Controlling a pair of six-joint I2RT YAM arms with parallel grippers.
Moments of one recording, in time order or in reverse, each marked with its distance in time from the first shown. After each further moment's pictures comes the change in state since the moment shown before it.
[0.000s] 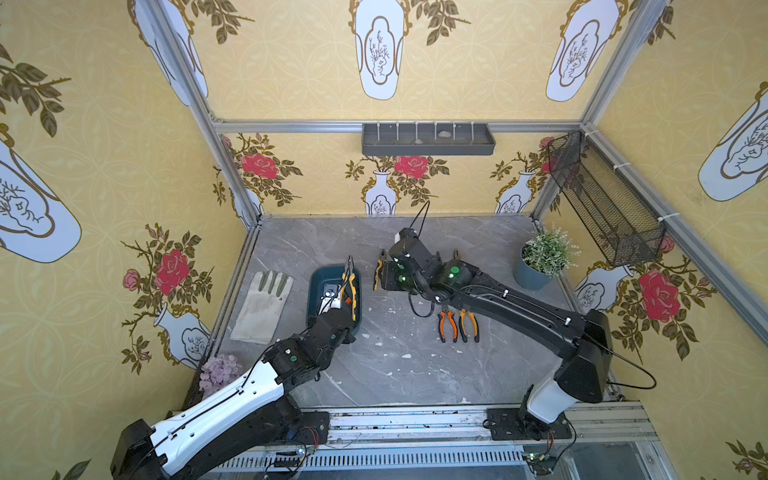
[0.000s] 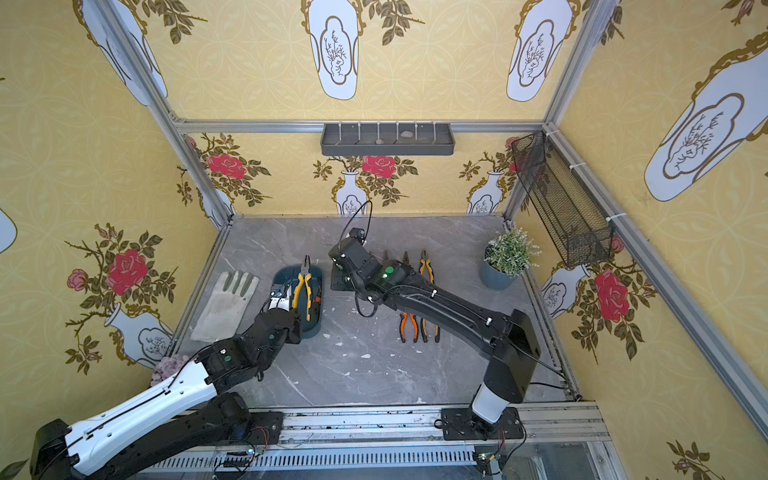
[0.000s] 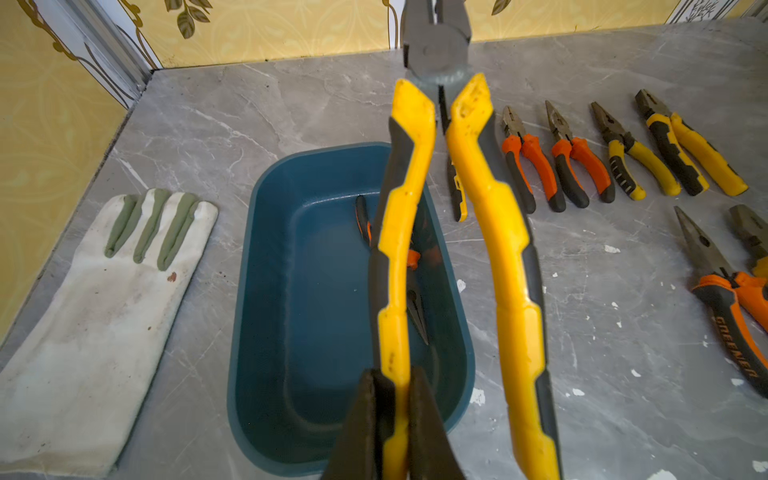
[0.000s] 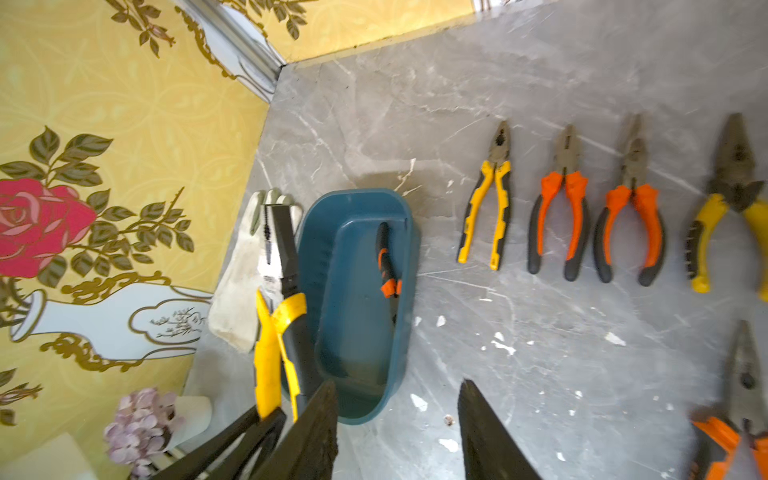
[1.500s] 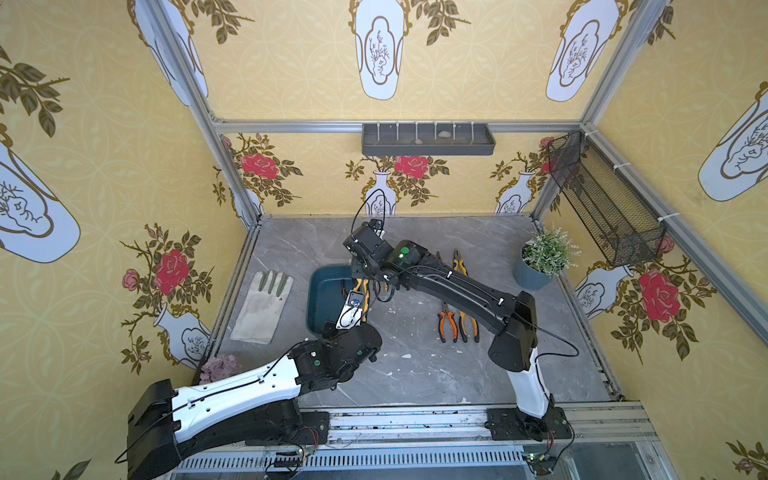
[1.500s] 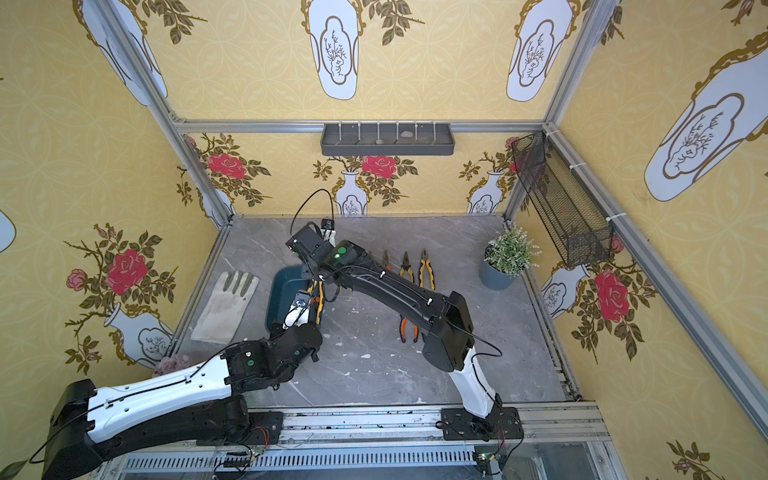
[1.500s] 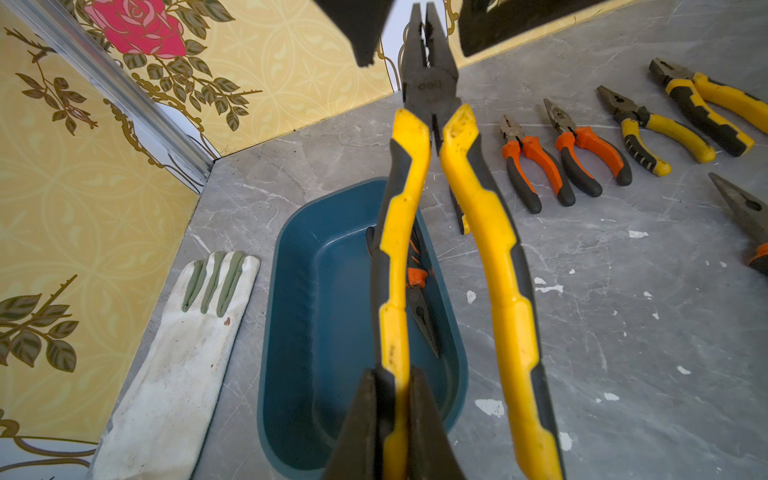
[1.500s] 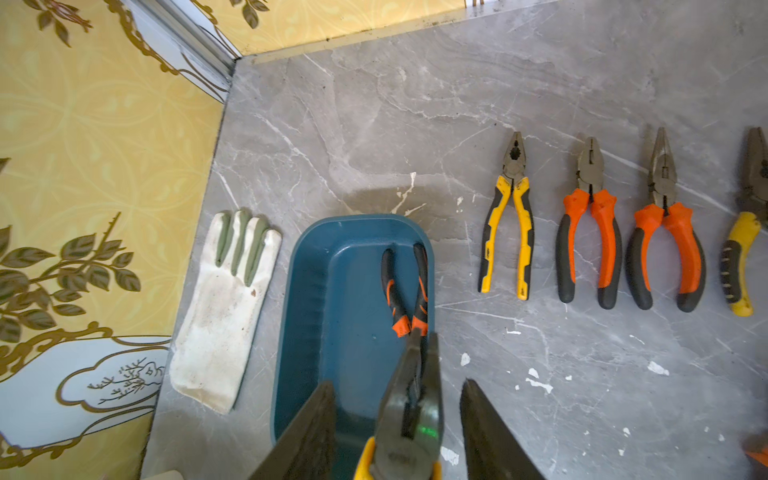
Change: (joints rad) left arm -0.268 0.156 0.063 -0.031 -0.330 0.008; right arm 0.049 0.384 0.534 -0.311 0.170 0.050
